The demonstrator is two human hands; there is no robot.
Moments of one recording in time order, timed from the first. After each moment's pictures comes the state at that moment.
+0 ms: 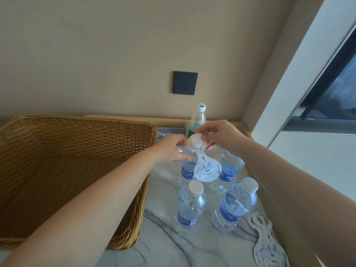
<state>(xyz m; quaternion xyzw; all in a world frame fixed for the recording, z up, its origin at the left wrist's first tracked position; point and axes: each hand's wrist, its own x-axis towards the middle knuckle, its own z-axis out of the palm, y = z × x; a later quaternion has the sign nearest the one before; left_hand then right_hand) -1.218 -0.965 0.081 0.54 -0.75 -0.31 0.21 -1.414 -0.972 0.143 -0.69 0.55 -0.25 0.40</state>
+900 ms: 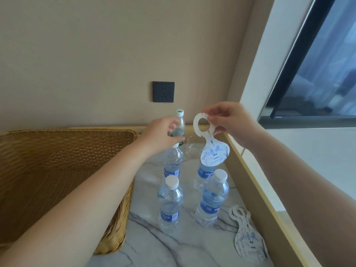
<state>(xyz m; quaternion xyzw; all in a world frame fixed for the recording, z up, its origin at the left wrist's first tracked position) -1.255 -0.929 0.155 0.54 -0.75 -0.22 0.32 -1.473 -0.908 0.210 -0.66 0.48 -0.44 0.37</state>
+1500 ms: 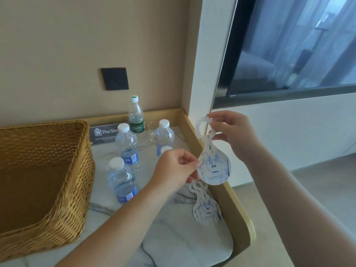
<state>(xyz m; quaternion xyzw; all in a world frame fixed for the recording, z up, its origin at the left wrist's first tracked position) -1.413 -0.793 0.113 0.48 -0.59 -0.54 0.36 -1.590 -0.819 0.165 -0.52 0.55 -0.54 0.37</state>
